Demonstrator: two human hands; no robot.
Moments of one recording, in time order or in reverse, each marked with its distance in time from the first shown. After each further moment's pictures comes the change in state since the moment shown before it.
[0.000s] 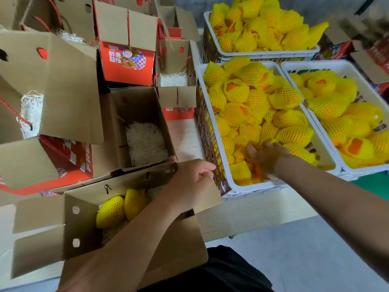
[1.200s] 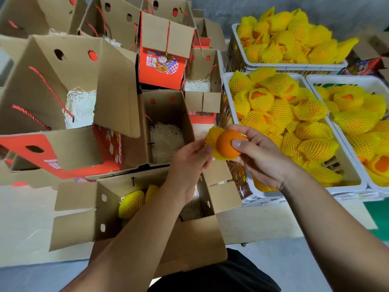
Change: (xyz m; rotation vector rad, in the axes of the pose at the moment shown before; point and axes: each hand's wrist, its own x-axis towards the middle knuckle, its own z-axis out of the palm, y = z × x) left_hand -0.011 0.008 -0.035 -0.985 0.333 -0.073; right_hand -0.054 -0.076 -0.077 2.228 0.184 -0.514
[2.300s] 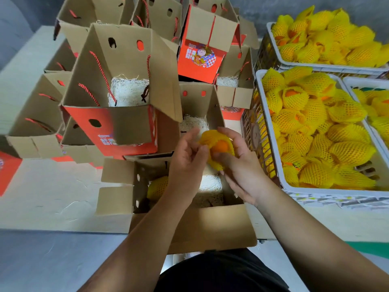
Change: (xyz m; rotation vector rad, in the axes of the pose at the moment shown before) left_hand -0.054 0.004 -0.068 0.153 0.158 0.393; right_hand -0.020 0.047 0.119 0.023 -0.001 -0.047
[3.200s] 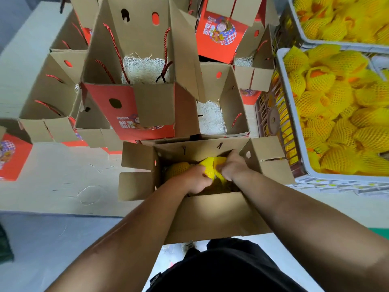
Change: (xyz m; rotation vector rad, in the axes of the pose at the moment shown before) left_hand 0.021 -0.087 -0.070 1.059 -0.588 -0.653; right_hand 0.071 0.115 0.012 -1.088 0.253 0.596
